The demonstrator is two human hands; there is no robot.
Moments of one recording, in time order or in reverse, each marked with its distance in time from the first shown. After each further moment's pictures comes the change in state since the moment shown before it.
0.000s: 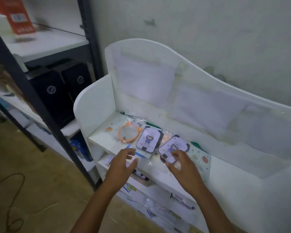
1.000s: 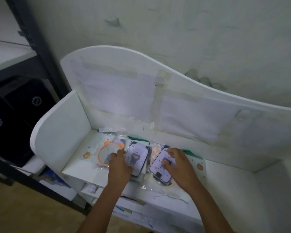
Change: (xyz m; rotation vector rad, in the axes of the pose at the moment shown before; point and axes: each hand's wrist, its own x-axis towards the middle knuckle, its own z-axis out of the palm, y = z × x) left_hand 0.133 -0.008 0.043 0.342 -0.079 -0.139; right_hand 0.078 0.012 0.002 -0.032 0.161 0.162
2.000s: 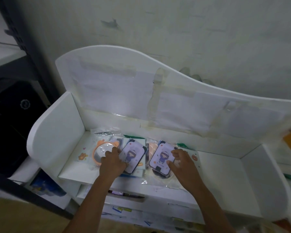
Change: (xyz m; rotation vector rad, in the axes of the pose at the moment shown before) left_hand 0.023 -0.018 -0.030 0.147 -0.206 0.018; right_hand -0.039 -0.008 0.002 -0.010 0.154 0.134
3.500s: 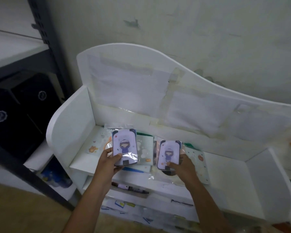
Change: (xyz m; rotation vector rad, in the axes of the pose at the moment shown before) left_hand -0.057 -0.030 -0.033 -1.341 -0.032 -0.182; right_hand 0.007 0.000 0.036 0.271 -0.066 0.297
